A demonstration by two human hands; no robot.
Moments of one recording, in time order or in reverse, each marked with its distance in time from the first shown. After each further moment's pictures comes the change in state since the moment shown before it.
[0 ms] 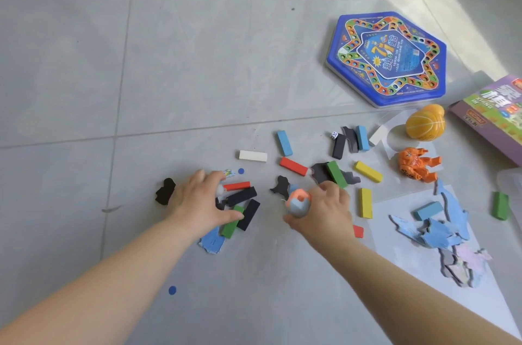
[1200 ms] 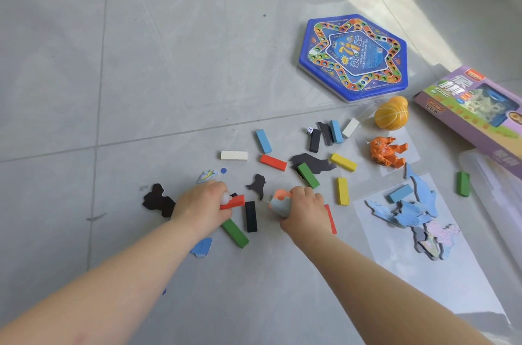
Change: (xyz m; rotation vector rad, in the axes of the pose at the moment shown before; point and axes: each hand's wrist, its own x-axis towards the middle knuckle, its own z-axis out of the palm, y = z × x) left_hand -0.006 0.028 0.008 0.046 -0.040 0.119; right_hand -0.003 0.010 0.010 -0.057 -0.007 -0.015
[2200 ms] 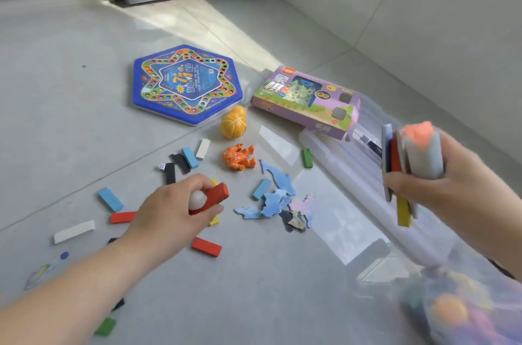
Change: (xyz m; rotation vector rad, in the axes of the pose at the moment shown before) left_hand -0.021 0.180 -0.031 -0.342 0.070 0.591; right_hand -0.185 0.196 -0.175 0.767 0.650 0.209
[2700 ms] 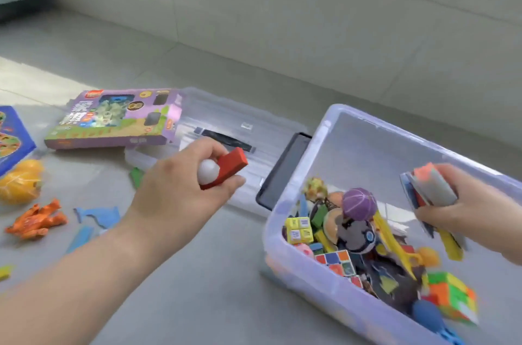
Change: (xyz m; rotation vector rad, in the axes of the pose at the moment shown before) left_hand -0.004 0.254 0.160 -0.116 -0.188 0.514; right_hand -0.123 0.216 -0.214 -0.155 0.286 0.591
